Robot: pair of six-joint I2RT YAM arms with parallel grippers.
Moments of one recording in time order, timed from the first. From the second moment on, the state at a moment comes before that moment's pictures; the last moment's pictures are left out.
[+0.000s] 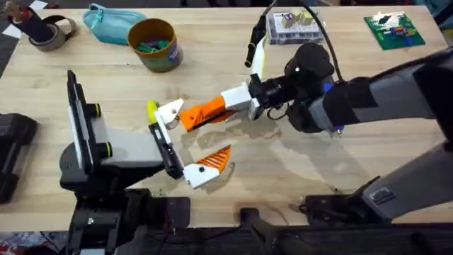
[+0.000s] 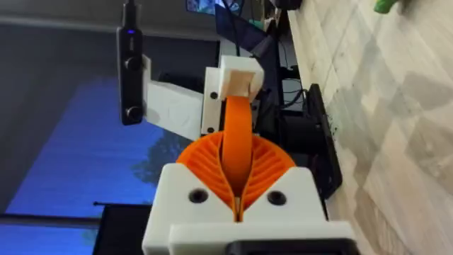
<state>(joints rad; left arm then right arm) 0.02 0.00 0.01 -0.11 1.12 0.03 0.53 1.81 0.60 1.30 -1.34 1.54</state>
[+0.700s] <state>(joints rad) 0.02 0.00 0.01 -0.11 1.11 0.03 0.55 1.81 0.60 1.29 -1.30 1.54</state>
